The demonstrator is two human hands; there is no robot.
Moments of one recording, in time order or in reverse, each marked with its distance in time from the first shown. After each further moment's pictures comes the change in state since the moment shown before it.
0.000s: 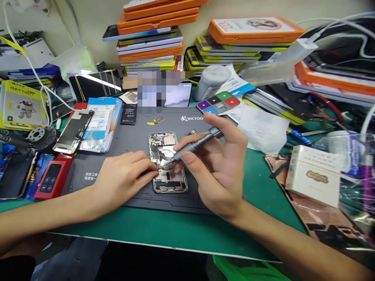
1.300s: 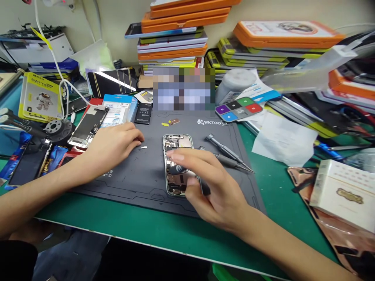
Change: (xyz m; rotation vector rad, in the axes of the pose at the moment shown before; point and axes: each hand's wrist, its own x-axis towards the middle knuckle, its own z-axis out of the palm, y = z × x) left_hand 0.011 -0.054 -0.038 0.341 -0.090 -0.153; right_hand -0.003 0.003 0.000 -0.465 -0.396 -0.373
